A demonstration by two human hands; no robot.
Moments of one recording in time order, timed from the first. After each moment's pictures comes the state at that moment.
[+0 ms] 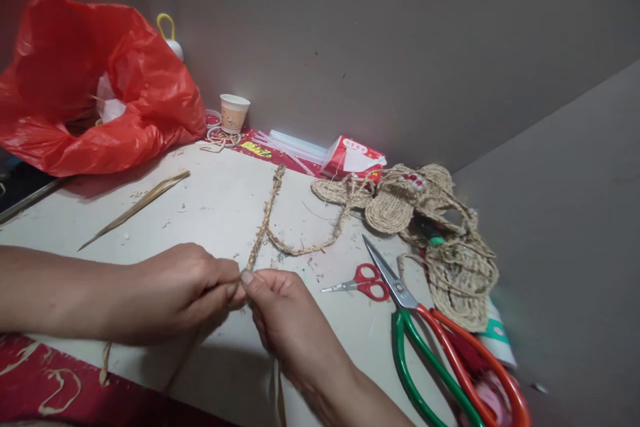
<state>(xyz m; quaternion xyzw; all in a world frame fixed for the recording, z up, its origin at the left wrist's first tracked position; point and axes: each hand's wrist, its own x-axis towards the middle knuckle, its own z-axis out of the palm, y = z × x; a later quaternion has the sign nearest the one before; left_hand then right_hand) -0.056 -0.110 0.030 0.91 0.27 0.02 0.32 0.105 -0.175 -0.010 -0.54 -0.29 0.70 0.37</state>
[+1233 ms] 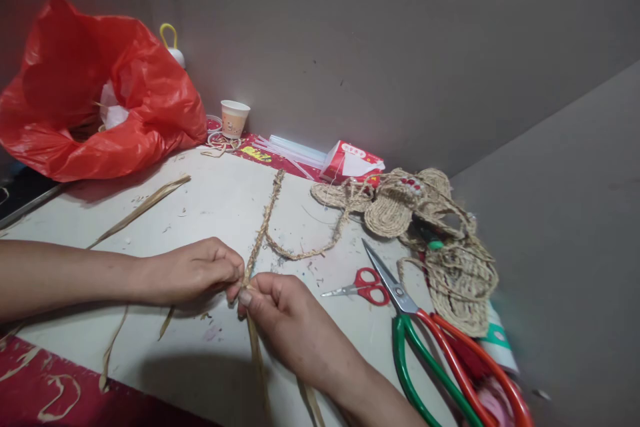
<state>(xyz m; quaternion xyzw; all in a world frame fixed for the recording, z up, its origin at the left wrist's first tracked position) -0.044 -0.090 0.002 0.67 0.29 0.06 0.68 0.122 -0.170 -0.002 -0.53 -0.51 0.62 0.27</state>
